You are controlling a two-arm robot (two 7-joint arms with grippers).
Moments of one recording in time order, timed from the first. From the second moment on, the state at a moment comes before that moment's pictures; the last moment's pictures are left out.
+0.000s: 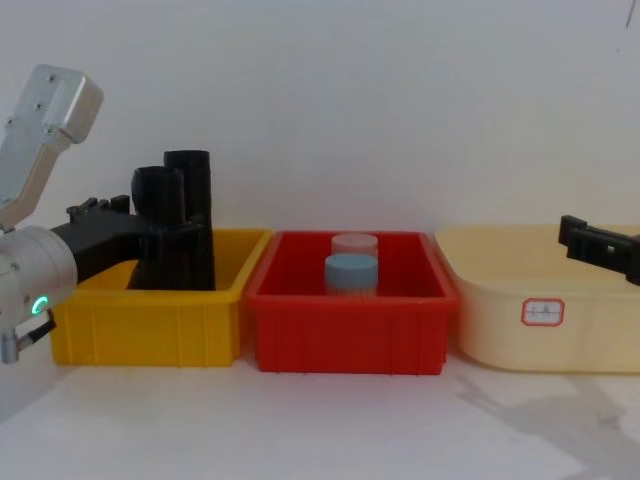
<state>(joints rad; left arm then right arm) -0.51 0.25 0.34 -1.11 -0.22 -0.15 -0.16 -0.01 0.34 -0.23 -1.77 0.29 0.03 0.07</state>
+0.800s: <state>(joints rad) -0.59 0.20 0.33 -0.97 -0.20 -0.19 -0.16 -0.01 0.34 -0.23 -1.77 0.29 0.03 0.07</state>
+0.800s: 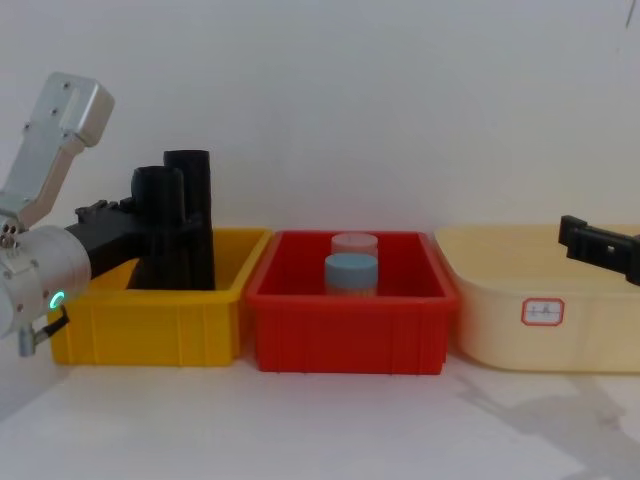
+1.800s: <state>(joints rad) -0.60 0.18 0.31 -1.11 -0.25 -0.23 -0.27 -0.01 0.34 -0.23 -1.77 0.29 0.03 0.07</state>
